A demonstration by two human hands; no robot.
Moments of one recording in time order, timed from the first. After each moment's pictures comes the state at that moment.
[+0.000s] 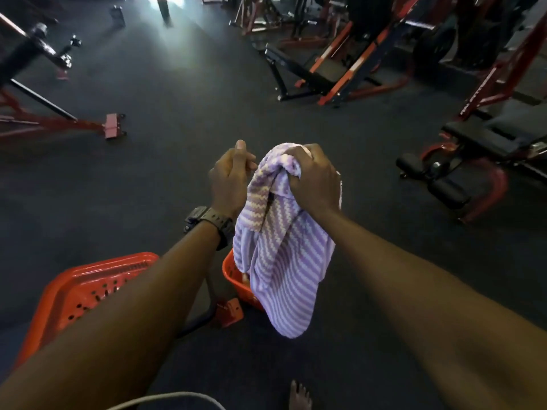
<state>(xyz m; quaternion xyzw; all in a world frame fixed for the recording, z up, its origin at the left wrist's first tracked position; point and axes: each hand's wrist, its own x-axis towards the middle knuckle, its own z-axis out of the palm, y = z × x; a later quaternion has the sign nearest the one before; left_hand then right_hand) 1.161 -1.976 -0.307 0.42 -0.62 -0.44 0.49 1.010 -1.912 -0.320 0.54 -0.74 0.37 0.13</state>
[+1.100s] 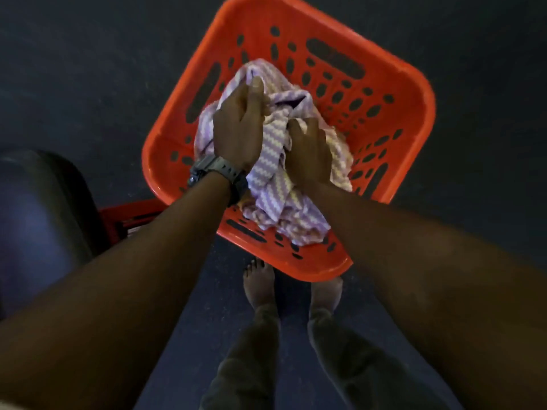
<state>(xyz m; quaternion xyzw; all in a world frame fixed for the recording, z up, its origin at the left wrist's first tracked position) 1.037 -2.155 -0.925 0.56 -0.60 -0.50 0.28 0.928 -2.086 -1.024 0.50 -0.84 0.11 -0.18</state>
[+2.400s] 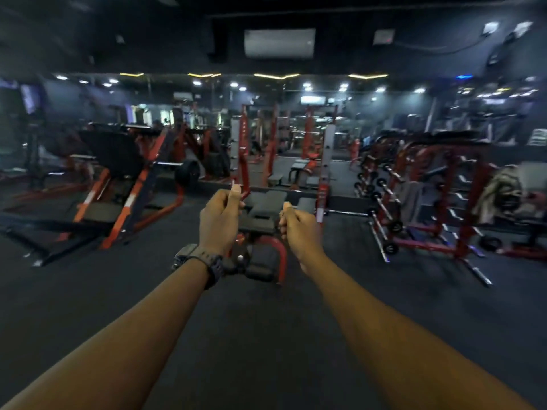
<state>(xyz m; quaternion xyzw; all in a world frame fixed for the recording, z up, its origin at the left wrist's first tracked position) 0.868 -1.918 -0.111 0.04 -0.74 -0.57 0.36 0.826 -1.764 -0.131 0.11 -0.75 0.63 0.15</state>
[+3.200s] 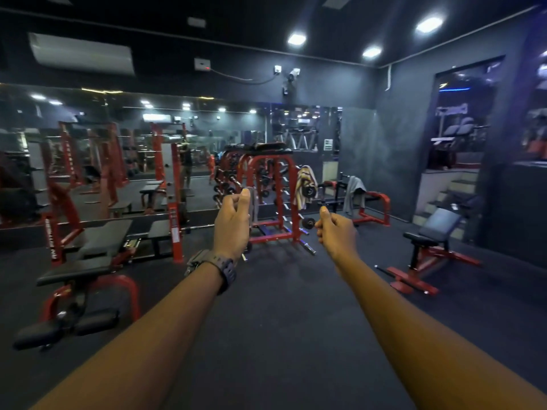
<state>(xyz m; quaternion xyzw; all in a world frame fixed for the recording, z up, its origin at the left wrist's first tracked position) 0.956 -1.464 -0.073 -0.21 -0.70 -0.66 0.15 1.015 -1.266 -0.102 -0.18 -0.73 0.53 0.39</state>
